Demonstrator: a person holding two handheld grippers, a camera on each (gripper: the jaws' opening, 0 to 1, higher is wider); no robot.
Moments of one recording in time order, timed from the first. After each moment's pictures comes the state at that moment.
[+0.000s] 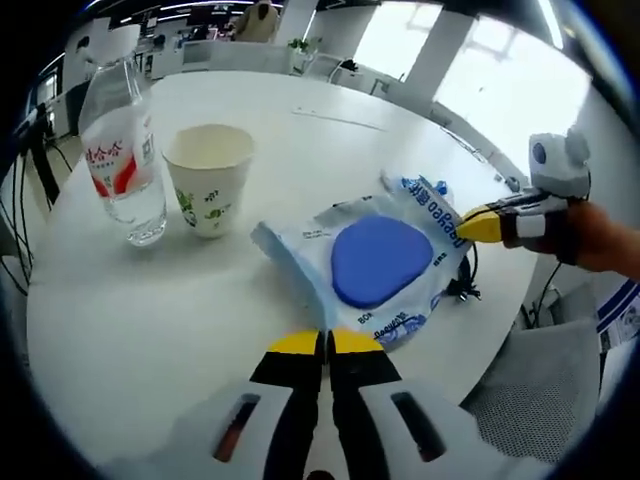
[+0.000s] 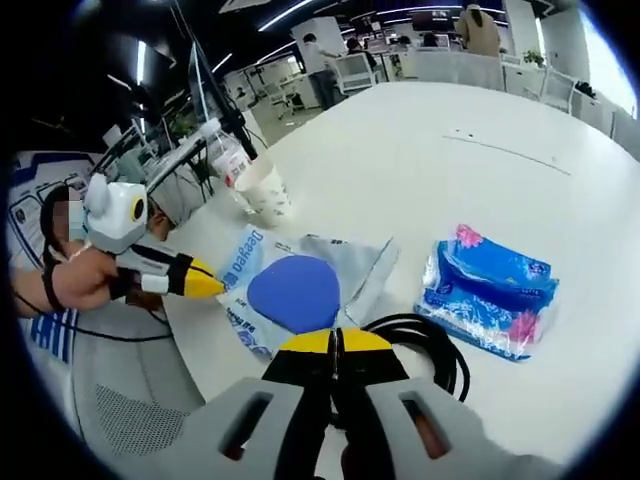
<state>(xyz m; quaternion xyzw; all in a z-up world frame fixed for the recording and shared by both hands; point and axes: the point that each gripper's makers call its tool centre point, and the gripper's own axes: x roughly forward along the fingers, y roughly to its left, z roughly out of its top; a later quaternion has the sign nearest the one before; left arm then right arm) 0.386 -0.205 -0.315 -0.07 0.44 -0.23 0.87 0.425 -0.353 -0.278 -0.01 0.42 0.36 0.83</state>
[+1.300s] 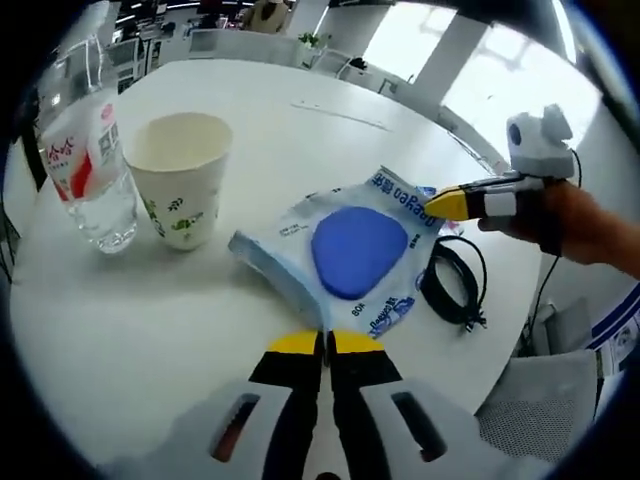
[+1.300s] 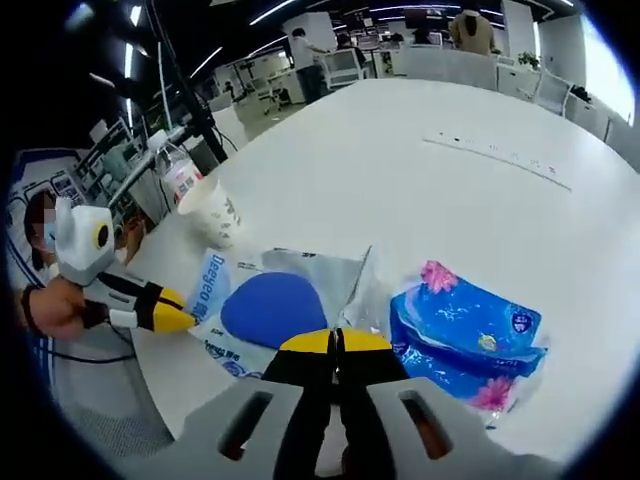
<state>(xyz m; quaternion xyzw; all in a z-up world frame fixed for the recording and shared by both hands) 0.415 -0.227 -0.328 -0.10 0.45 -0.22 0.86 0.491 -0.368 -0.307 -0.01 0.43 0.32 0.84</state>
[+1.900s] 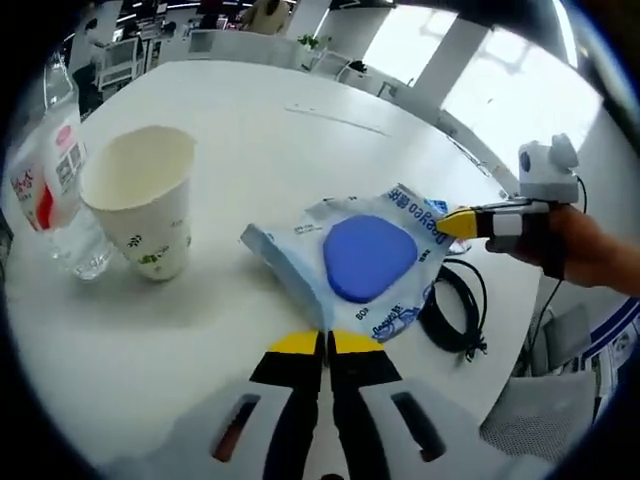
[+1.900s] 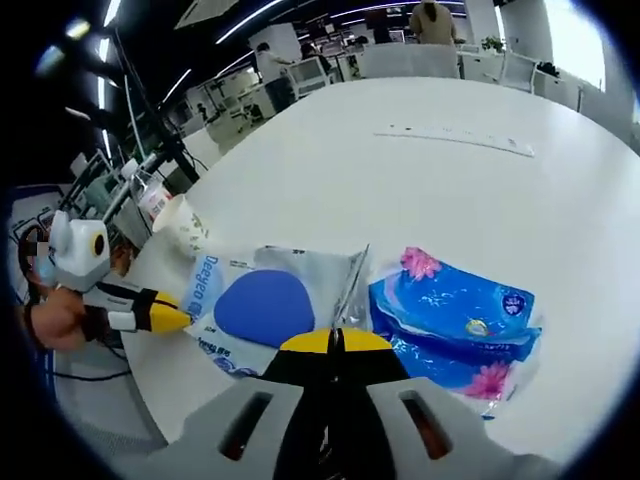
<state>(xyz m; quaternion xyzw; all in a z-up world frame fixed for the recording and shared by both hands) 0.444 -0.251 -0.328 -0.10 0.44 -0.23 0.86 0.500 -0.412 -0.306 0.02 0.43 0.28 0.86</state>
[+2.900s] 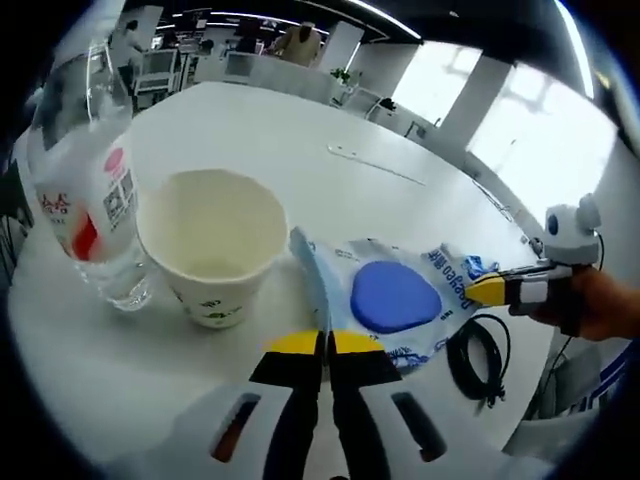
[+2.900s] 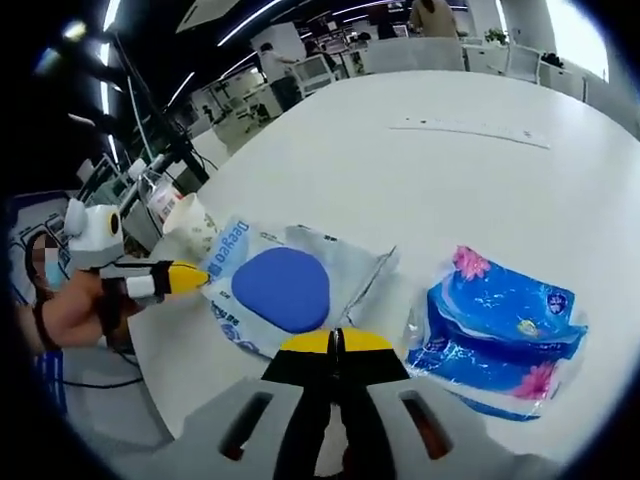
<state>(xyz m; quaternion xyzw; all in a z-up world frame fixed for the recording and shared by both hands) 0.481 -0.206 -0.319 -0.14 0.38 -0.15 0.90 0.497 -0.376 -0.311 0.04 0.44 0.30 0.85</state>
